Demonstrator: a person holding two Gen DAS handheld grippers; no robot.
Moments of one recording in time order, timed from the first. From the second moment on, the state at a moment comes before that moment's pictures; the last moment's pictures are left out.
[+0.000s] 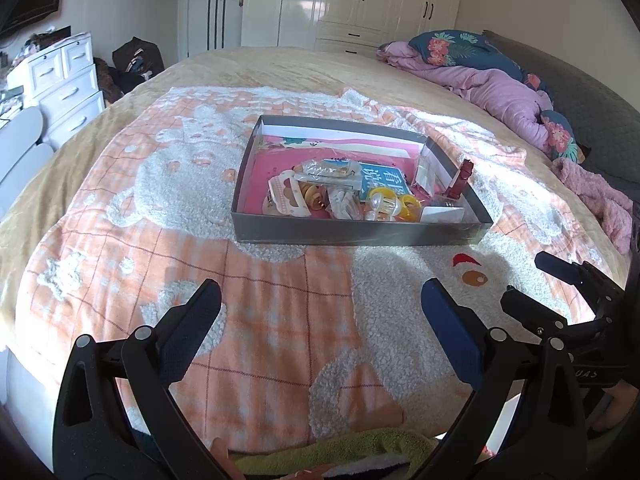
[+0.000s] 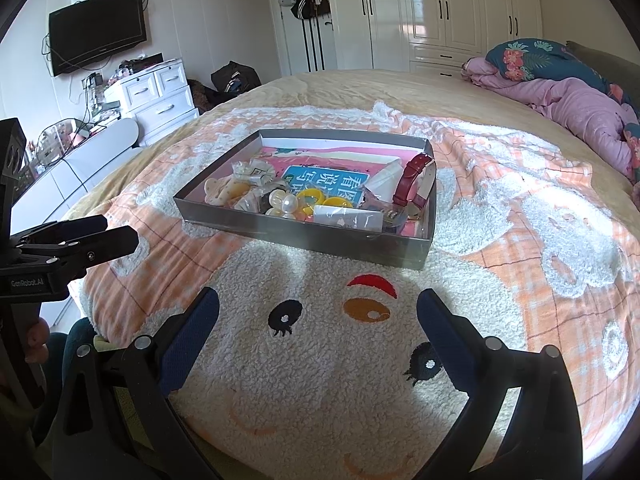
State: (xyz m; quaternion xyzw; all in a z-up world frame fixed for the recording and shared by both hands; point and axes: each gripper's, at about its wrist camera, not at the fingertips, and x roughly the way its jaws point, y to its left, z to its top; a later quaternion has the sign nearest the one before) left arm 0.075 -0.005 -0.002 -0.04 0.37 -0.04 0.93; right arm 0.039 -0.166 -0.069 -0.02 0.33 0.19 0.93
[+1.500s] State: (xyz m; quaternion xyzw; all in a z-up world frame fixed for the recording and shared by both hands) left arm 0.091 0.037 -0.017 -0.07 0.41 0.03 0.91; right arm 0.087 -0.250 -0.090 0.02 0.36 0.08 0.93
